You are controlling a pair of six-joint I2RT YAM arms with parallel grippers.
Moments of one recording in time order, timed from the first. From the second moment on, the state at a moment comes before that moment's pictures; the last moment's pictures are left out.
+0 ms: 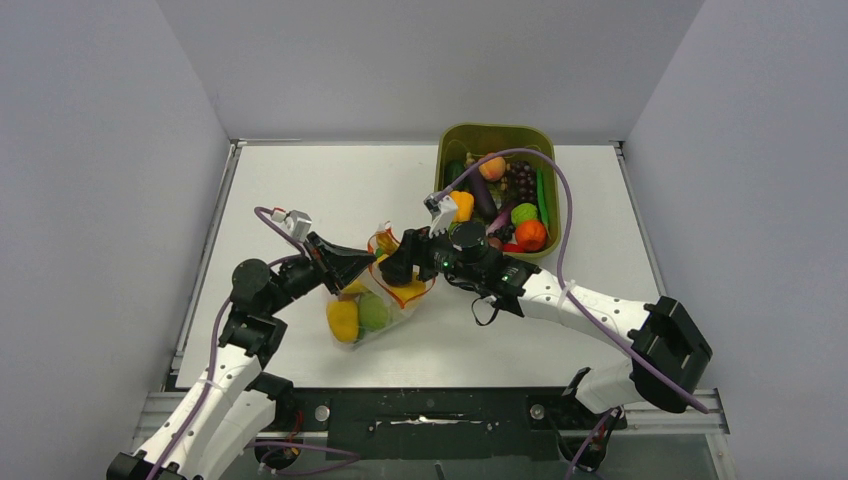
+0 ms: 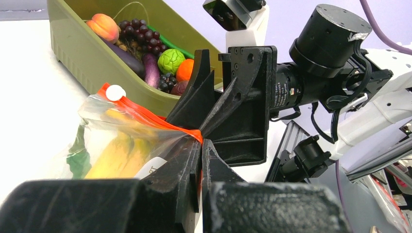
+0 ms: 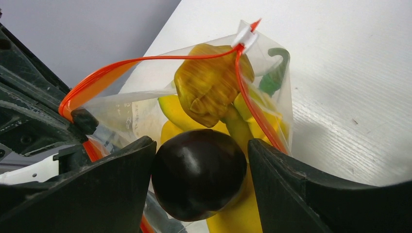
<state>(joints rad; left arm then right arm) -0.33 0.69 0.45 0.39 0.63 -0.62 0.88 1.38 0.92 0.16 -0.14 0.58</state>
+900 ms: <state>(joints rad) -0.33 0.67 0.42 0.39 0.63 -0.62 0.88 1.30 0.97 -0.01 -0.11 0.51</state>
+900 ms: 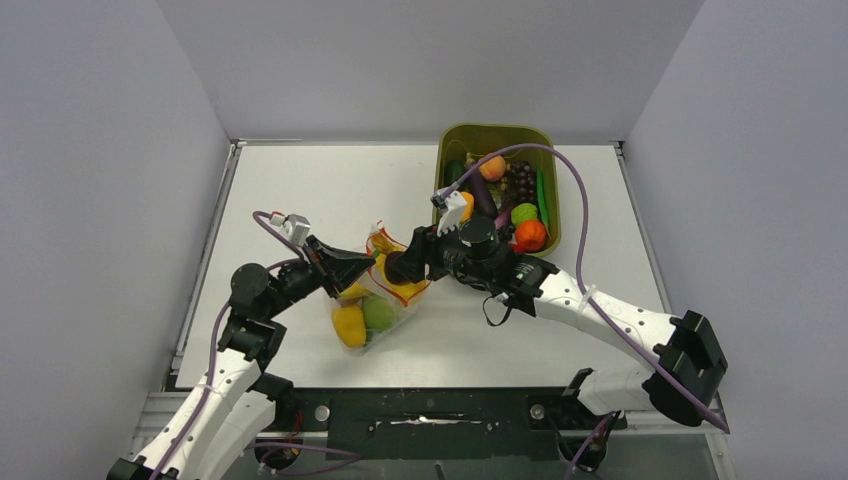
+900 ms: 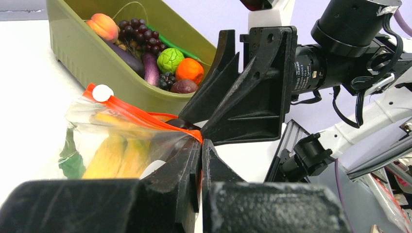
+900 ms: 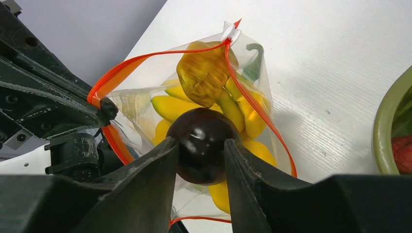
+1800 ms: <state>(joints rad) -0.33 0.66 0.42 0.39 0.64 -0.62 0.89 1.40 1.00 0.05 -0.21 0.57</state>
